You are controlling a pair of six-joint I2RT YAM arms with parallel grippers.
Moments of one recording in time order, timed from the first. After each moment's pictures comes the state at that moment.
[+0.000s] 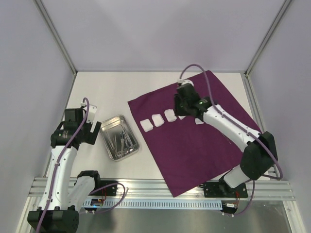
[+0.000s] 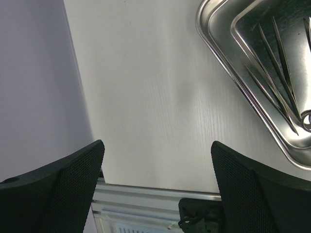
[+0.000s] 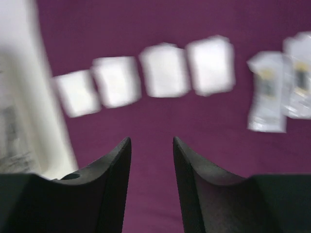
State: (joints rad) left arm 0.03 0.83 0.91 -0.98 -0.18 0.35; right arm 0.71 1.56 1.37 -0.59 0.19 0.41
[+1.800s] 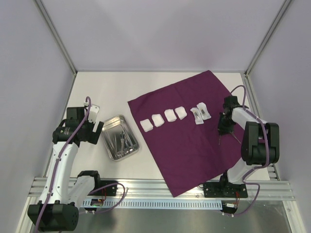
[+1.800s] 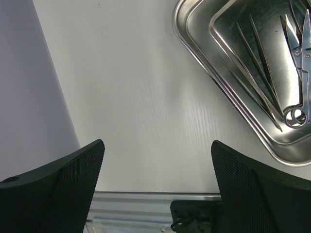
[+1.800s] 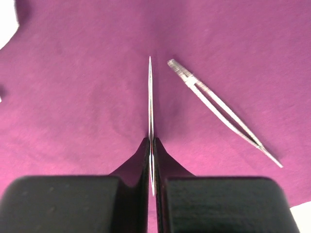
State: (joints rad) left arm 0.03 0.88 0.90 -0.97 -0.11 0.36; right arm -0.08 1.66 0.97 -0.63 0.06 0.21
